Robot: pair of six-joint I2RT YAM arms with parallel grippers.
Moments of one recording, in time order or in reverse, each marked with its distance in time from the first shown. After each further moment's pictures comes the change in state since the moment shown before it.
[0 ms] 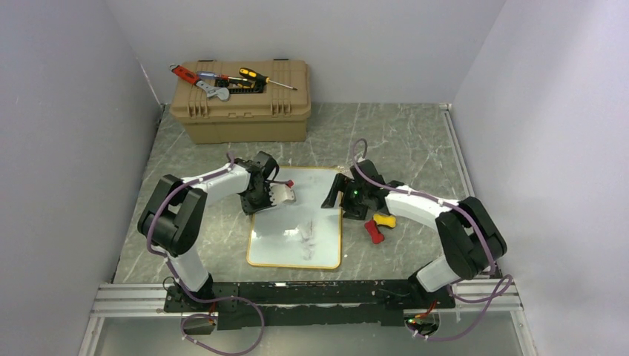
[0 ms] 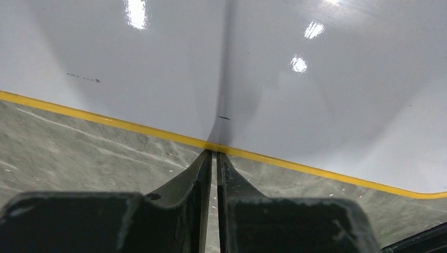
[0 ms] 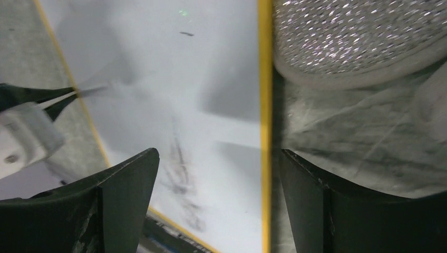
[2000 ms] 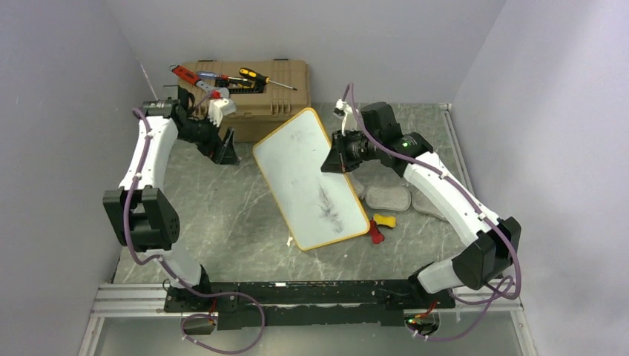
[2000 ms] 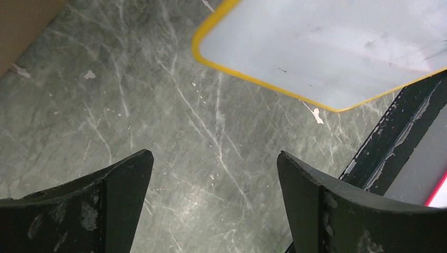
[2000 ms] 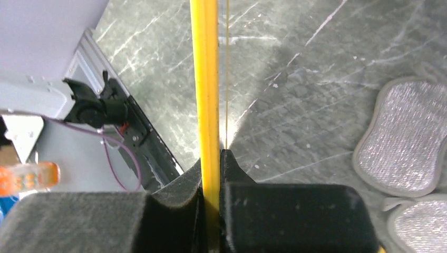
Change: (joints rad) left arm 0.548 -0.023 0.628 -0.436 0.705 -0.147; right arm -0.019 -0.077 0.618 -0.434 -0.316 -0.613
